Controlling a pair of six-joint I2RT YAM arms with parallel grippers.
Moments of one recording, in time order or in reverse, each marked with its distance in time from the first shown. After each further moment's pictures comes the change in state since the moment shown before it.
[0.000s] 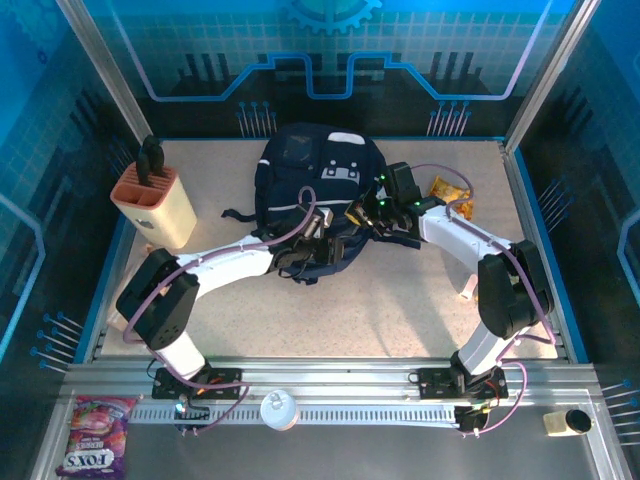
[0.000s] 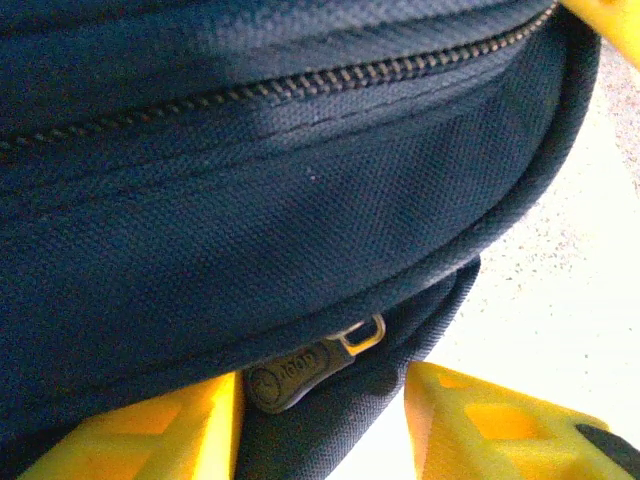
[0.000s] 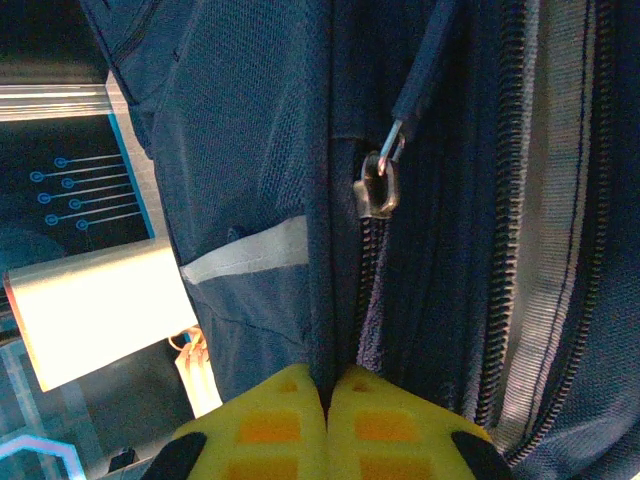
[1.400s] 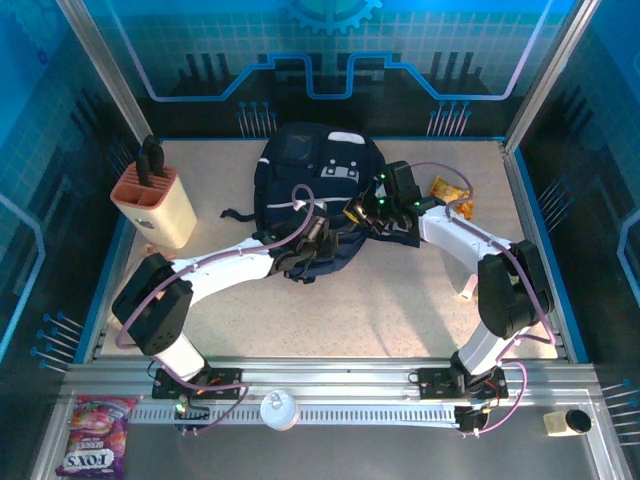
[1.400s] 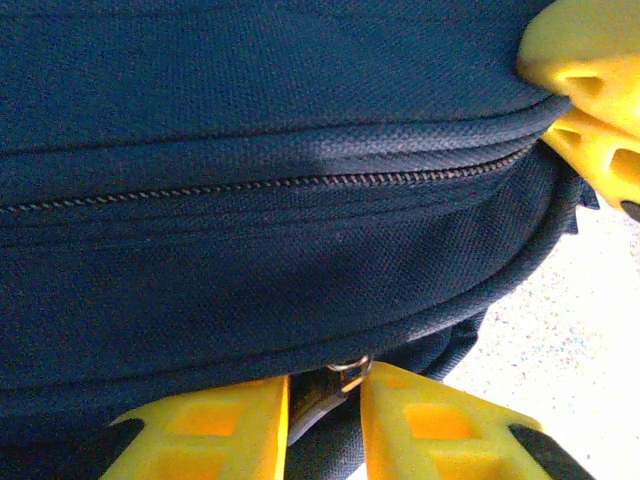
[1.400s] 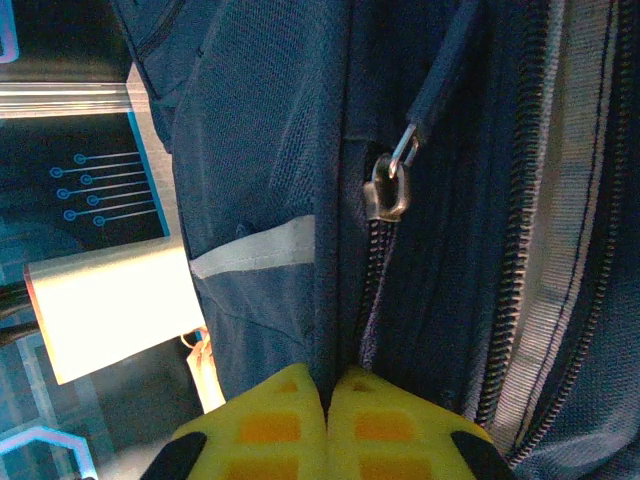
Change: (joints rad) left arm -0.041 -0.033 0.023 -0.011 -0.213 -0.143; right arm 0.001 0.000 0.000 0.034 -0.008 0.000
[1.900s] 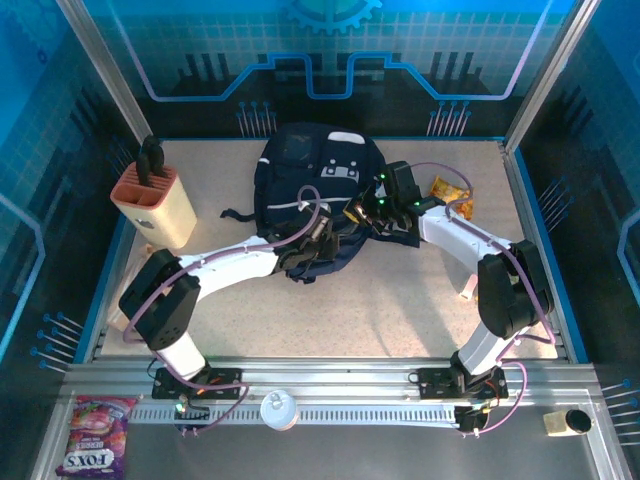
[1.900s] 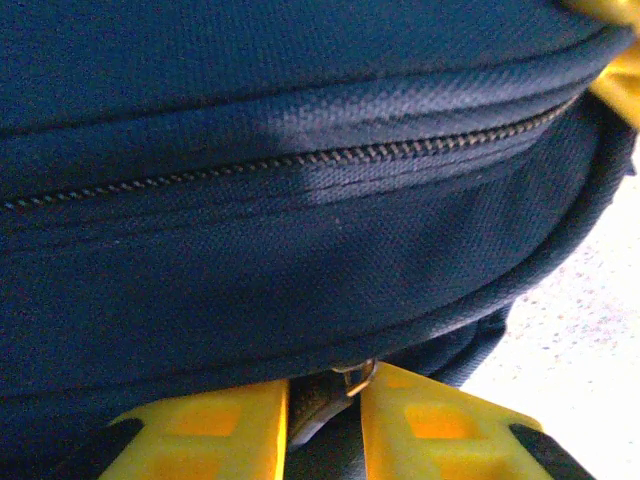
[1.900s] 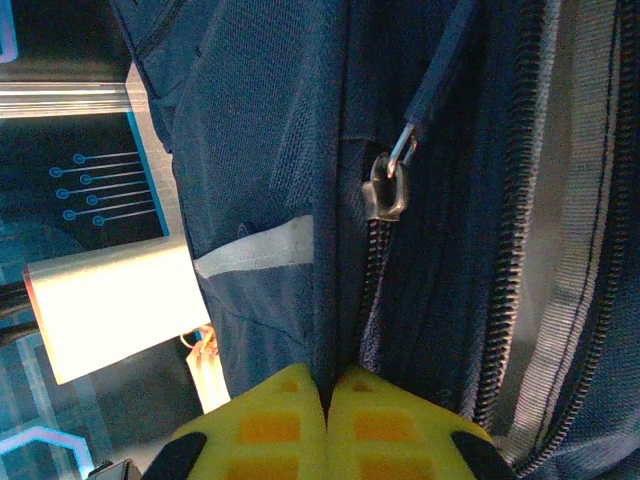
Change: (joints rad) left arm 0.000 0.045 0.024 -0.031 0.014 0.067; right arm 0.000 0.000 0.000 0.000 0.000 0.000
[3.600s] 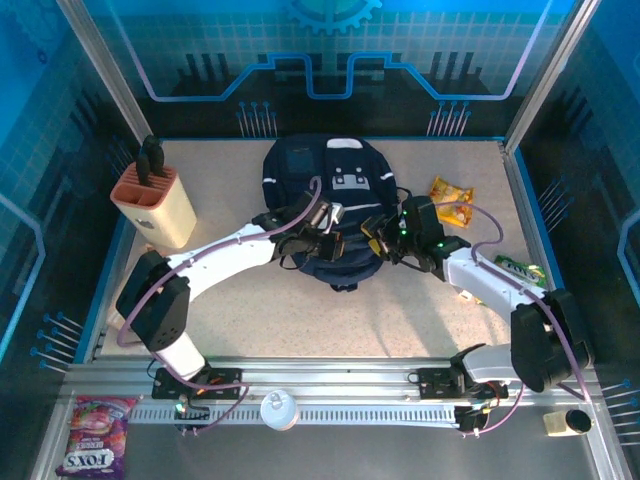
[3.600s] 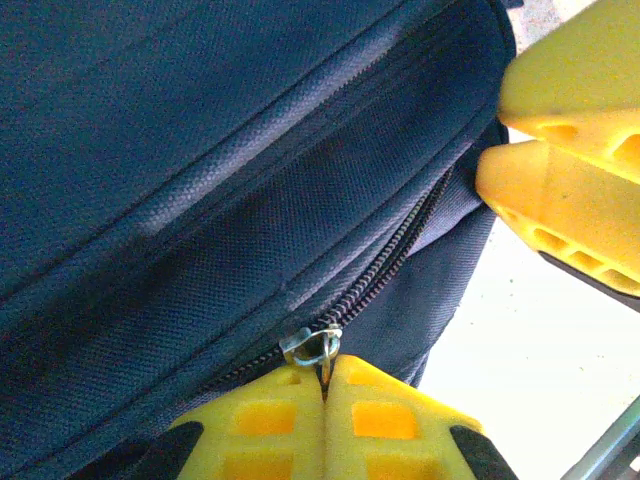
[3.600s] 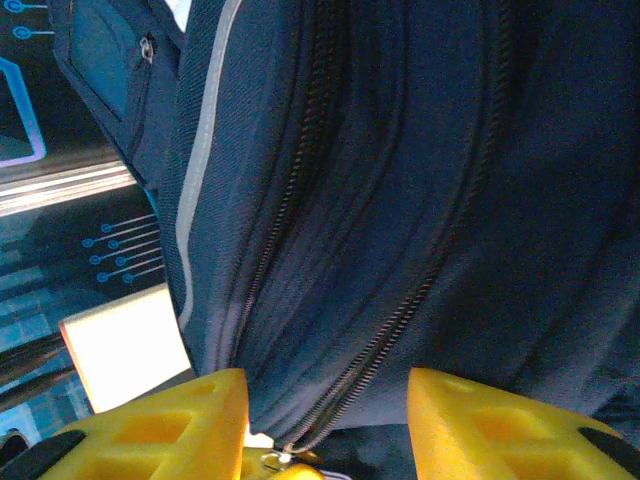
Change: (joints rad) left arm 0.017 -0.012 0.150 -0.236 0.297 0.157; right arm -0.001 -0.316 -0.387 0.130 0.106 0.256
